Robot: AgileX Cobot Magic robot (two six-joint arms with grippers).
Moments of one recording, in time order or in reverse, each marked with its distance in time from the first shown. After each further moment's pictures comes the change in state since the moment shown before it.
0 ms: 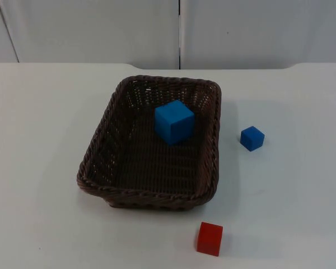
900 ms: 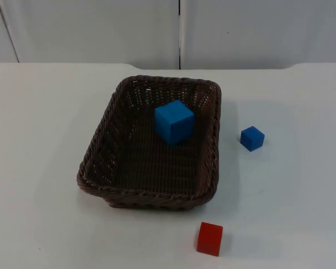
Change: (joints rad) right arm 0.000 -0.019 0.095 -0.039 0.090 0.020; left arm 0.000 -0.261 0.039 0.083 0.140 -0.093
